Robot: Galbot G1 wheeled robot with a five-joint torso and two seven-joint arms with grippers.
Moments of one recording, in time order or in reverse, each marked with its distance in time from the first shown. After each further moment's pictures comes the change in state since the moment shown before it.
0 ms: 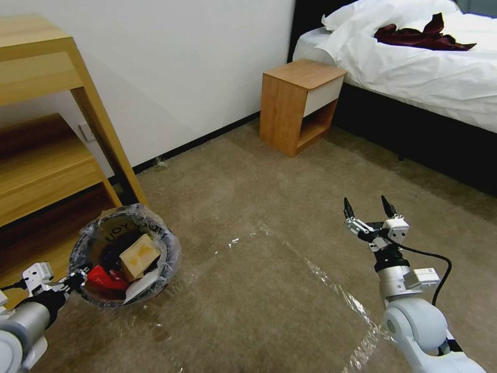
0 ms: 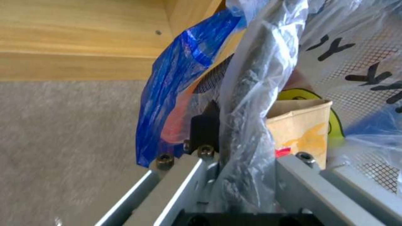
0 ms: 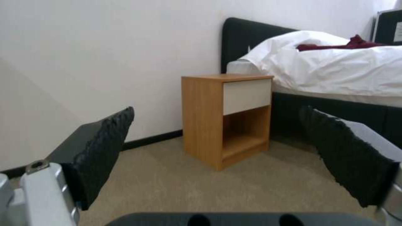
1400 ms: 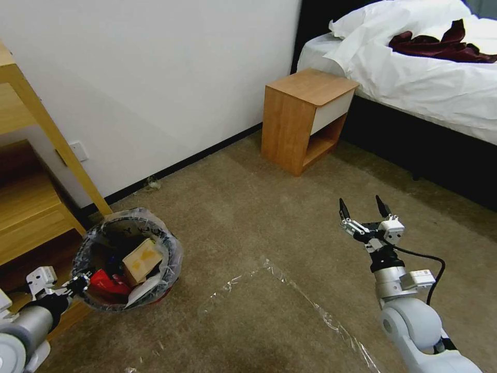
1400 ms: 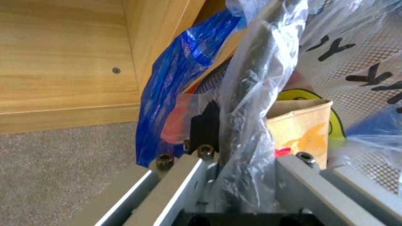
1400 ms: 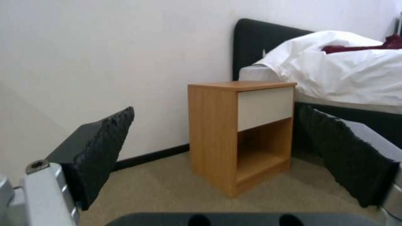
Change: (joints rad) left arm 0.026 -0.025 0.006 -0.022 0.021 0.002 0.002; right arm 0.008 0.001 -0.023 -0.023 0.013 0.056 -0.037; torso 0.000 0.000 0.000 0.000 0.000
